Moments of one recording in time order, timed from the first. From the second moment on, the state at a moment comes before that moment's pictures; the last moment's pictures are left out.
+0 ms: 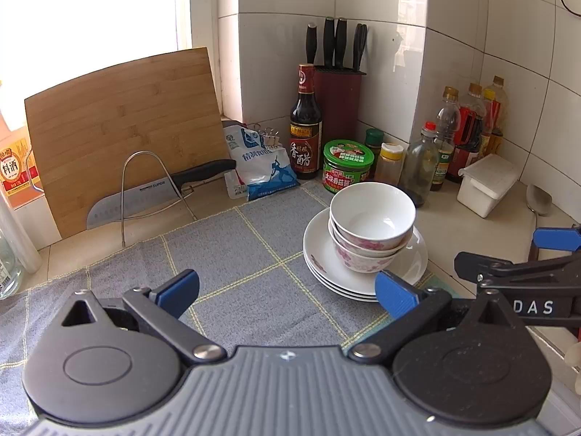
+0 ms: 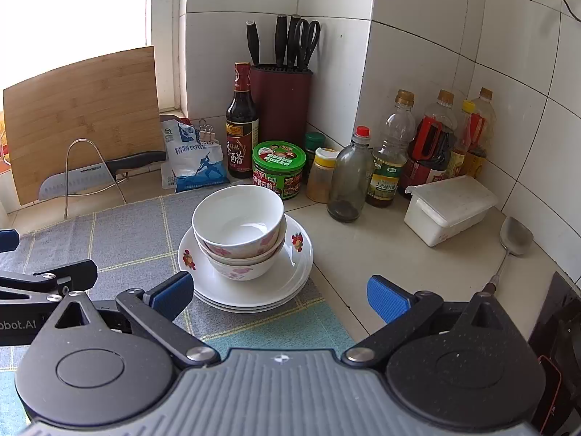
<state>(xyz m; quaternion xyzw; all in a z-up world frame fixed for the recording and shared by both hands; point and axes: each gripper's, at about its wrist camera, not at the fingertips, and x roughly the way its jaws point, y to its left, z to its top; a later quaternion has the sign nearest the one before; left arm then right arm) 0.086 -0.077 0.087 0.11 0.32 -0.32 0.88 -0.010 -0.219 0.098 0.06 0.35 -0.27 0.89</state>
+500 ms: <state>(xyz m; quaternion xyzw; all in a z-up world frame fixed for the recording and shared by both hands) 0.086 -0.077 0.087 0.11 0.32 -0.32 0.88 -0.010 -0.219 0.099 0.06 0.35 -0.28 0.89</state>
